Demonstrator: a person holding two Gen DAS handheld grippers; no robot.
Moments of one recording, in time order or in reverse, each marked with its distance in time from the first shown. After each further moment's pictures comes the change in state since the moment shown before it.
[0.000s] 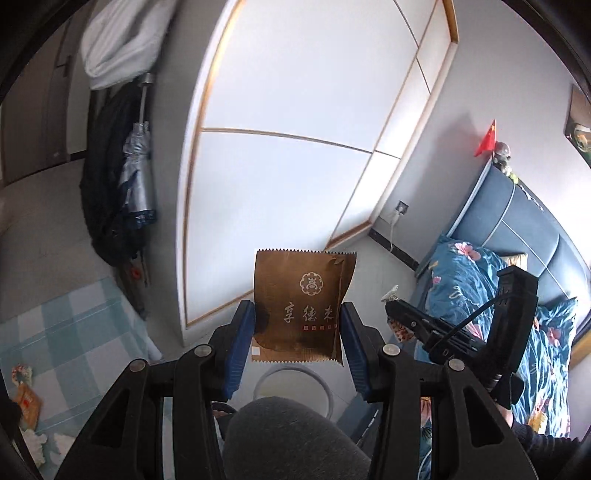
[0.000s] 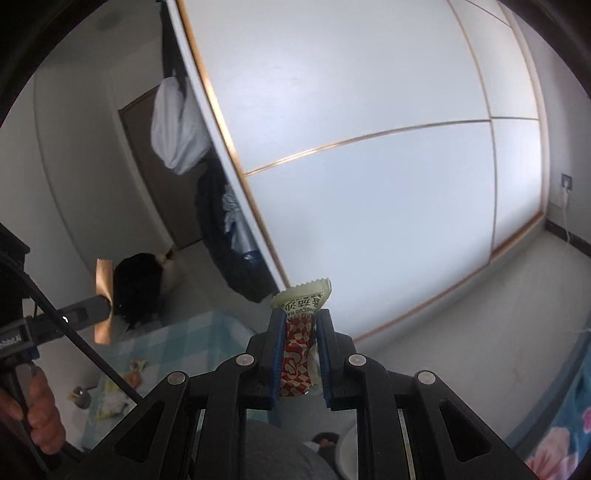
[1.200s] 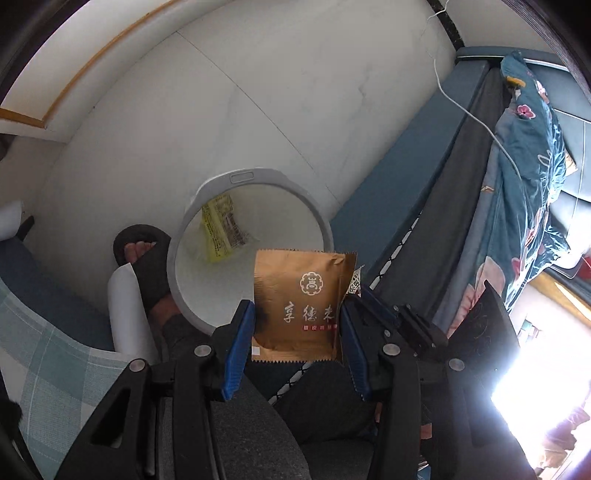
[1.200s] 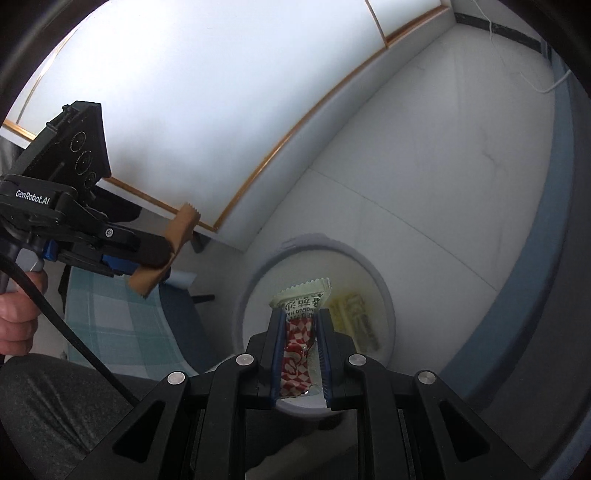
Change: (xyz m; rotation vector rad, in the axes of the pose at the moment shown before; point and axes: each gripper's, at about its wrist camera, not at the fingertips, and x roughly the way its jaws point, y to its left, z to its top) left arm 0.324 0.022 -0.100 -0.179 1.235 -0.151; right arm 0.141 -0.171 -0.180 0.489 0.516 -0.107
